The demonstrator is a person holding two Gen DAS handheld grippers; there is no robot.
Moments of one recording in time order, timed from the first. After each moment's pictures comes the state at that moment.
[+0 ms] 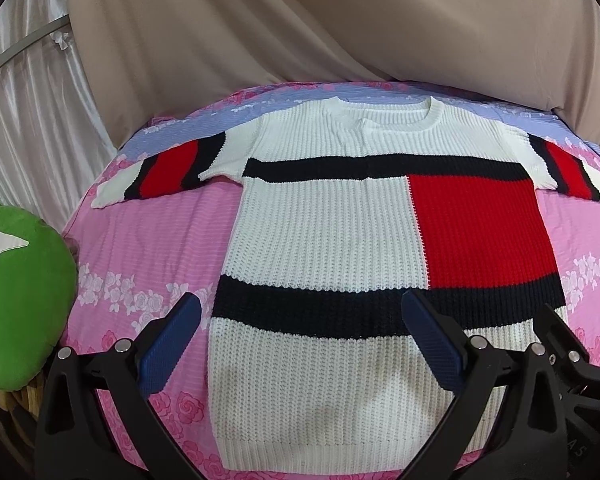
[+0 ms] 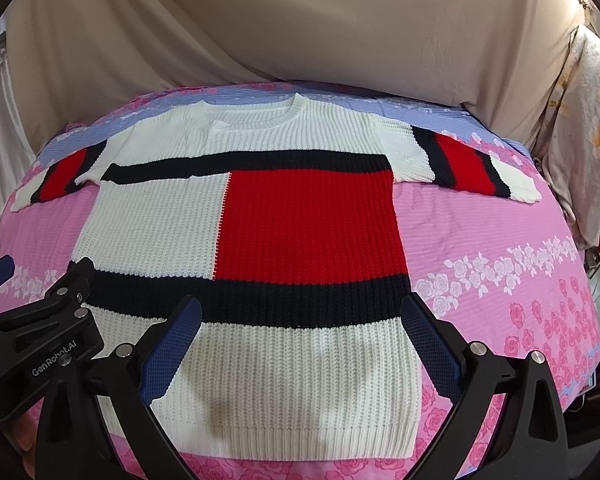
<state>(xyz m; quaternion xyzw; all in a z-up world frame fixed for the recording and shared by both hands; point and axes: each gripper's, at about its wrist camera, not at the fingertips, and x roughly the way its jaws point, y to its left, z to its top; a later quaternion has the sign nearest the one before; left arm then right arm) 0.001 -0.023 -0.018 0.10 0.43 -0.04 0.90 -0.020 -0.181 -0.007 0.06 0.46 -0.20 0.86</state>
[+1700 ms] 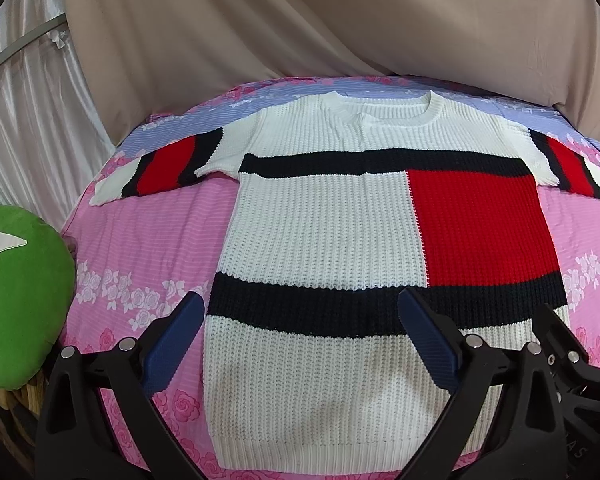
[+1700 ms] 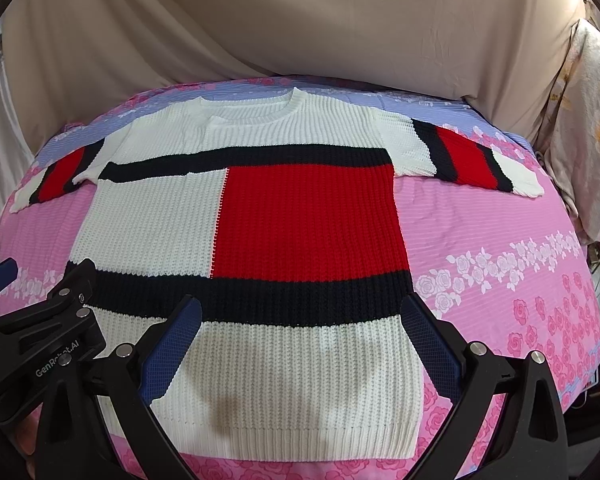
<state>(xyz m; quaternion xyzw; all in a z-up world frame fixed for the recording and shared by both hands) -0.002 -0.027 -0.020 0.10 0.43 -0.04 0.89 -0.019 -0.185 -0.011 0.06 0.46 -0.20 0.86</state>
